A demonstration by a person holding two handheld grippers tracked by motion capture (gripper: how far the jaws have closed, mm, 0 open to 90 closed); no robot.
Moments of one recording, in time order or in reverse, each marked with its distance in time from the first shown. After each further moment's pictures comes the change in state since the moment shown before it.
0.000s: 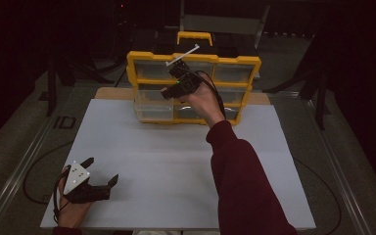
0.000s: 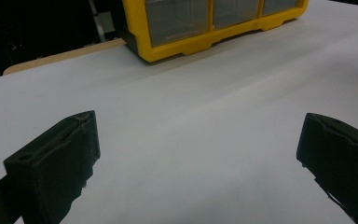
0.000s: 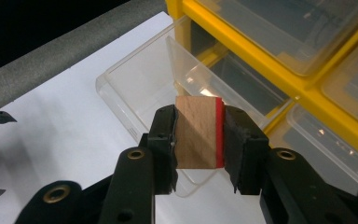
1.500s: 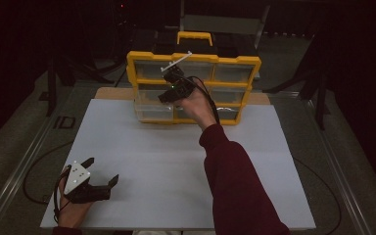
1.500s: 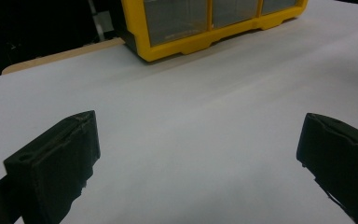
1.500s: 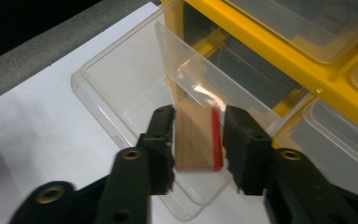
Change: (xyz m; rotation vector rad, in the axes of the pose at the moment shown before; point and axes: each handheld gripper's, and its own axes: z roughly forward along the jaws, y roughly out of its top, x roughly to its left) left arm 0.000 0.000 0.001 0.004 -0.002 0.000; right arm 0.004 -0.005 0.025 0.018 -0.048 0.032
